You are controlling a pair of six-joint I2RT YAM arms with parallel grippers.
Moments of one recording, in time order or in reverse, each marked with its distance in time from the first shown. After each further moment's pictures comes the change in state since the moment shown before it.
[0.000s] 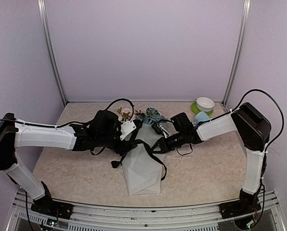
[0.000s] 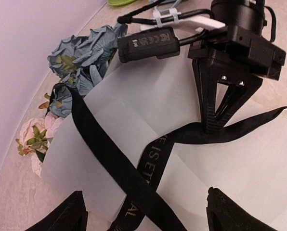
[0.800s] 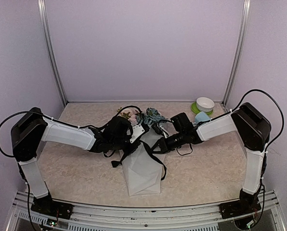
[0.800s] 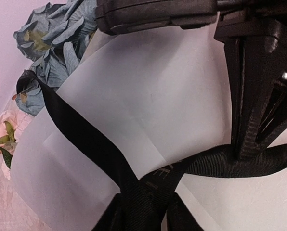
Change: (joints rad) left arm -0.006 0.291 0.093 0.137 -0.060 -0.041; right arm 0.000 0.000 0.000 0.000 -0.007 0.003
